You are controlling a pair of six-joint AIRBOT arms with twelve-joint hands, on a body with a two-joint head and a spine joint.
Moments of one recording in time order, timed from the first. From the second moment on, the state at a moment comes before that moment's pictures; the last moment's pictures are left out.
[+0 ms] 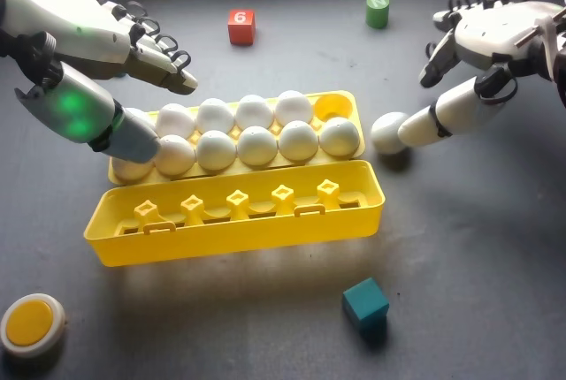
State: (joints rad) left arm 0.10 -0.87 1.15 2.83 -0.67 -1.54; right arm -0.41 -1.23 1.28 1.31 0.47 -2.08
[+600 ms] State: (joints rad) left arm 0.10 -0.87 1.15 2.83 -0.67 -1.54; right arm -0.43 -1.26 1.27 0.83 0.42 -1.89
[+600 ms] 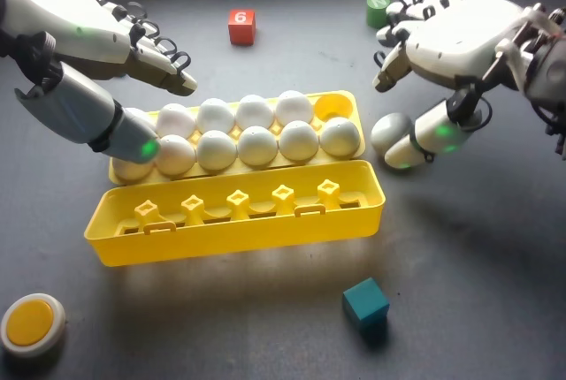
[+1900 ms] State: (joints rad) left arm 0.10 -0.87 1.15 2.83 -0.67 -1.54; right arm -0.45 -1.32 1.35 0.54 0.43 -1.70
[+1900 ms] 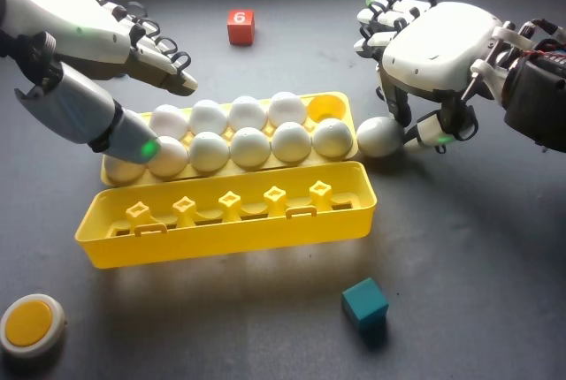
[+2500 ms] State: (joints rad) left arm 0.10 -0.87 1.15 2.83 -0.67 -1.54; right arm -0.45 -1.31 1.36 0.54 0.42 -1.69
